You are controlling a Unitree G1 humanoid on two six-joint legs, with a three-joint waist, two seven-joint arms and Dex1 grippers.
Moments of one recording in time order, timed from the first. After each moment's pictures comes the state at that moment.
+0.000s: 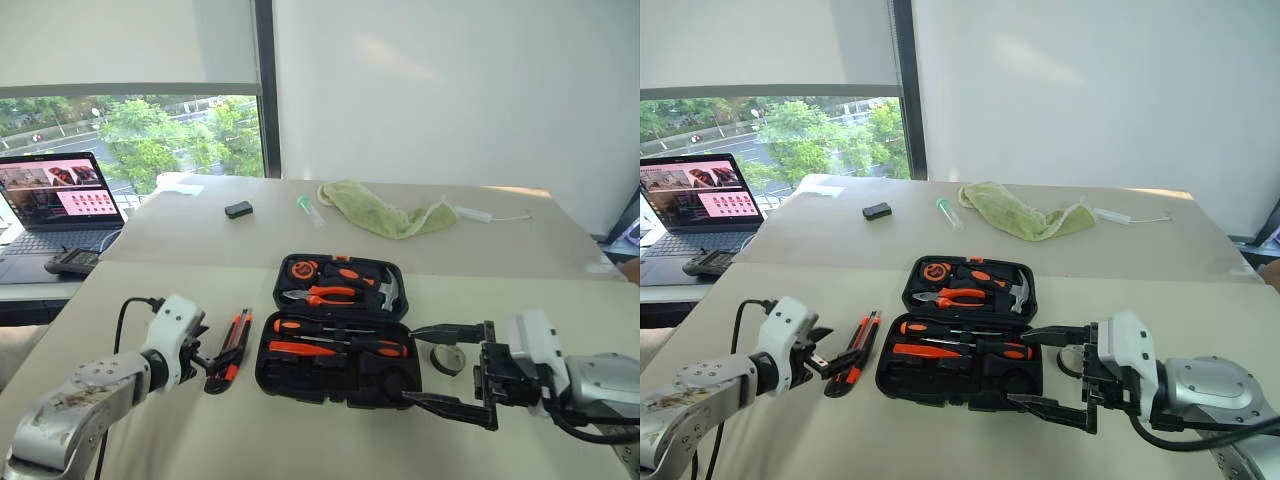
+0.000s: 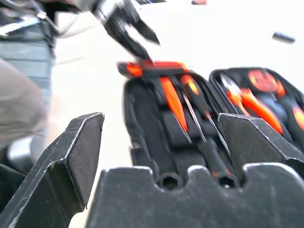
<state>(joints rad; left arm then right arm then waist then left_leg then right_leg) -0.01 0.70 0.21 -0.59 -0.53 1.08 -0.39 0.10 -0.87 -0.29 -0.68 0.75 0.40 1.06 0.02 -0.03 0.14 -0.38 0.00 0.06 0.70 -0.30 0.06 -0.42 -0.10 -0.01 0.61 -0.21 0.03</state>
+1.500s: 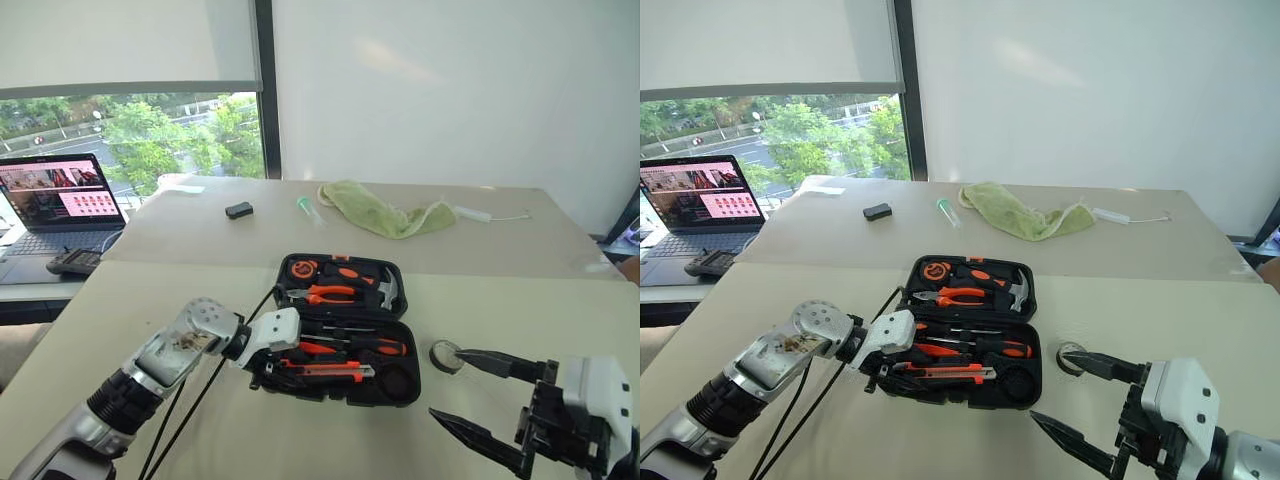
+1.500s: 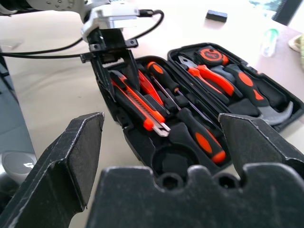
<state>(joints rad) -0.55 0.75 -0.45 -0.13 -0.23 0.41 -1.28 0.60 -0.74 -0.64 -0.98 0.81 0.44 0.82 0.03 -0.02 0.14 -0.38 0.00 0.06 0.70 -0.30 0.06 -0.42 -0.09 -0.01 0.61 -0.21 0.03</state>
